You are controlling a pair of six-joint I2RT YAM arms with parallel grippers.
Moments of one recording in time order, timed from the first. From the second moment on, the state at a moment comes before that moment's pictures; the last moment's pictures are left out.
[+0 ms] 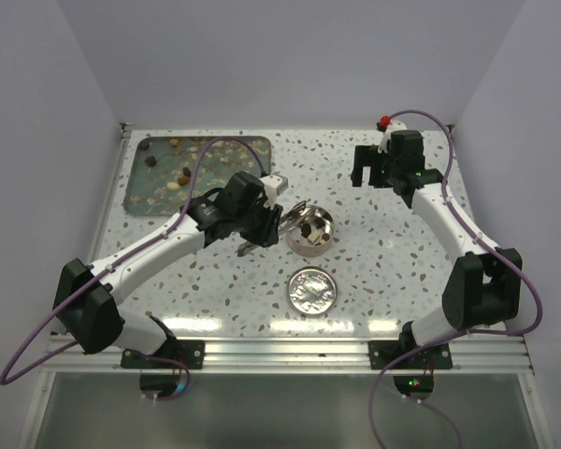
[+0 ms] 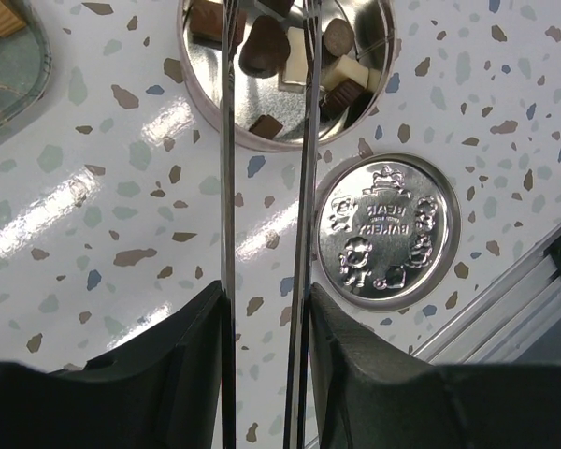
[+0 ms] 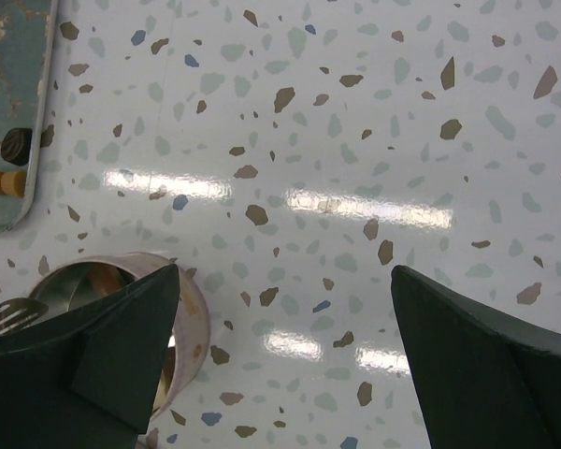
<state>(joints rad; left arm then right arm) -0.72 1.41 1.17 -0.60 0.12 -0.25 0.16 1.52 1.24 -0.37 -0.04 0.13</state>
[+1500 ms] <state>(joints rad) -0.01 1.50 1.11 -0.67 -0.03 -0.18 0.16 1.51 1.23 -0.37 -0.04 0.12</state>
